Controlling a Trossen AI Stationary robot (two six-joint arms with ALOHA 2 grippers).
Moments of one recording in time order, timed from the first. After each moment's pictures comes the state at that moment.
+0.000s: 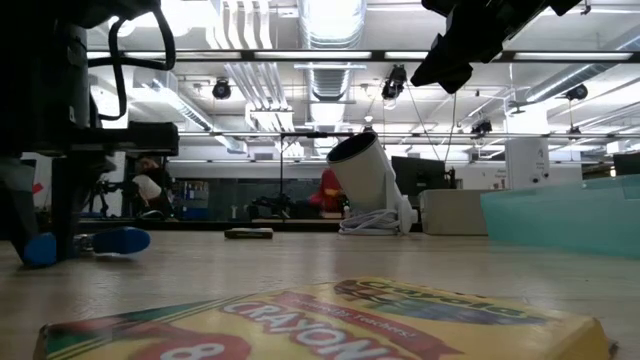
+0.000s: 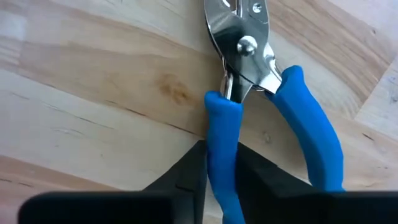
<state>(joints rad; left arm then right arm) -0.51 1.68 0.95 -0.72 -0.09 -2.51 0.06 1.19 0.85 -0.31 -0.02 0.12</state>
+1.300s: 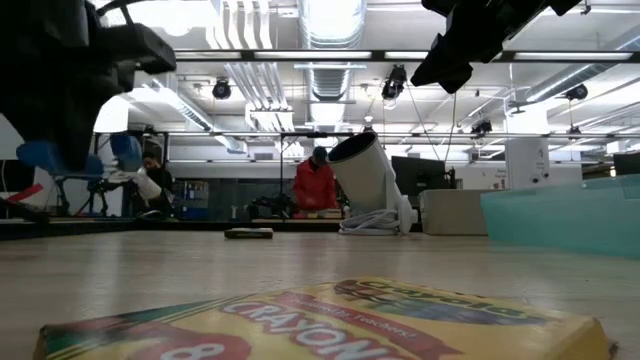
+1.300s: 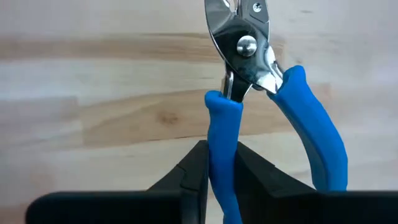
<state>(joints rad) -0.51 1.45 0.99 -0.93 -0.15 -2.05 0.06 1.19 0.85 -0.31 -0.02 0.12</state>
